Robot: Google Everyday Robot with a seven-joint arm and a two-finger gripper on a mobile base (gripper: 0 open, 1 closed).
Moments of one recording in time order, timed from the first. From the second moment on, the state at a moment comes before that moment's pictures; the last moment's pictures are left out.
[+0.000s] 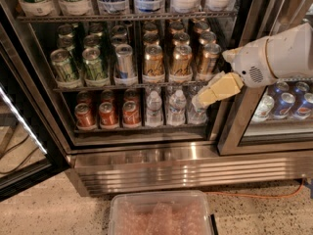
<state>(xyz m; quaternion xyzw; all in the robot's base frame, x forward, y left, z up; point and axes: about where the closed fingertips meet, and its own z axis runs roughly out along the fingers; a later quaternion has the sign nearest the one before) 0.547 -0.140 0.918 -0.45 0.78 0.16 0.40</state>
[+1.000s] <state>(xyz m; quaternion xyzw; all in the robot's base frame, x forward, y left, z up) 0.599 -0.136 0.873 -0.34 0.82 0.17 0.42</state>
